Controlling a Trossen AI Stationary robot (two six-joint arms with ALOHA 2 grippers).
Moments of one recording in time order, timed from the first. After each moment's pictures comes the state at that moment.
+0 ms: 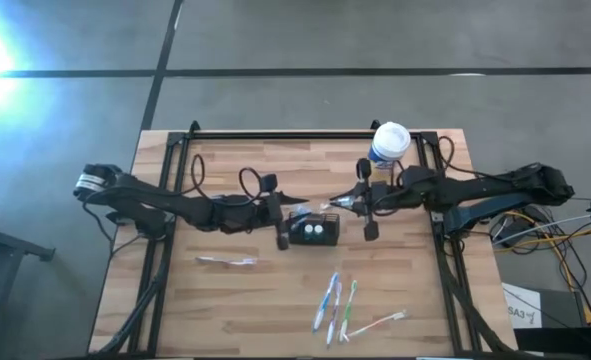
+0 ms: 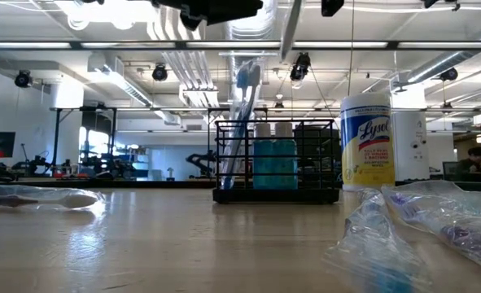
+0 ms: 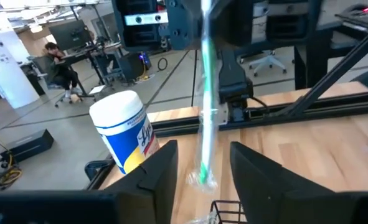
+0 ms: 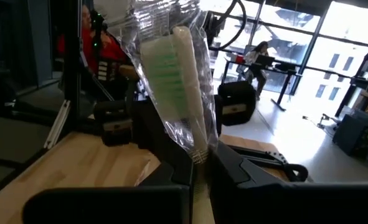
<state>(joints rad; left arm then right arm) -0.17 1.41 0.91 0.45 -0.42 0.21 0.04 1.07 0.74 0.33 -0.03 -0.16</state>
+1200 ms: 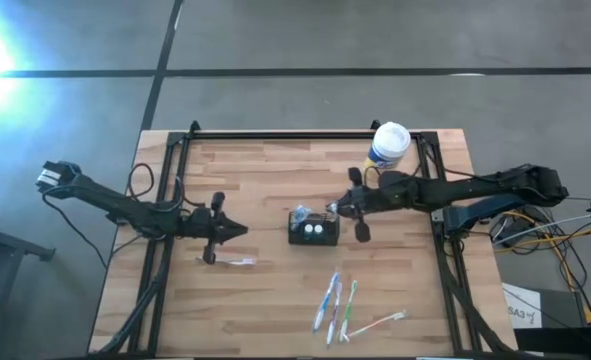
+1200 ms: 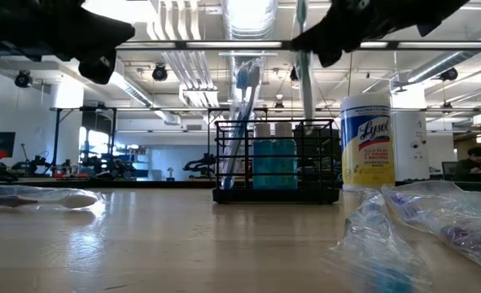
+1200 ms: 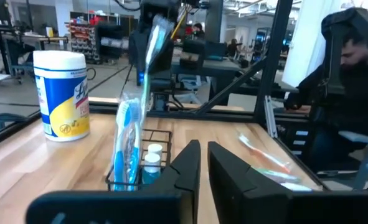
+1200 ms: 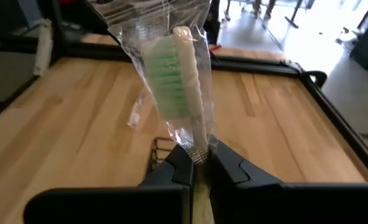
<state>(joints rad) -0.30 0.73 0.17 0.63 -0.25 -0.11 -0.03 1.18 0.69 0.17 -0.05 -0.07</state>
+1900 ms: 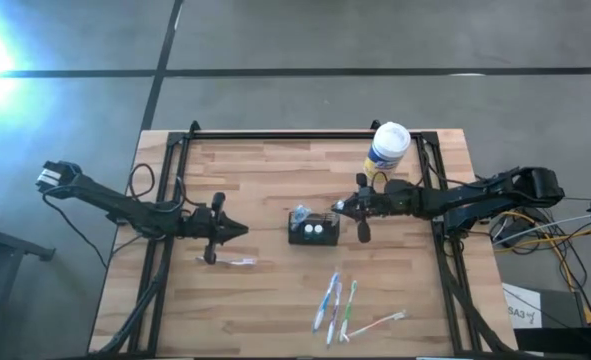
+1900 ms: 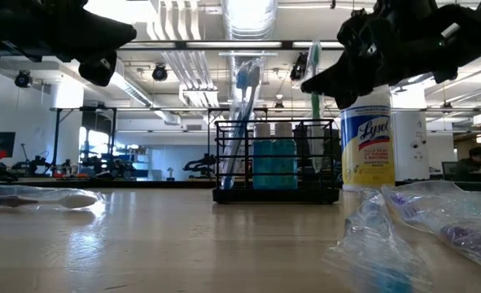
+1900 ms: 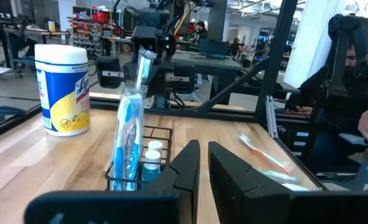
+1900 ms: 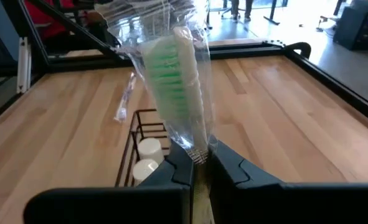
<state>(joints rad) -0.30 0.75 0.18 0.64 -0.26 -0.14 -0.08 1.21 0.39 0.58 -0.03 0.08</state>
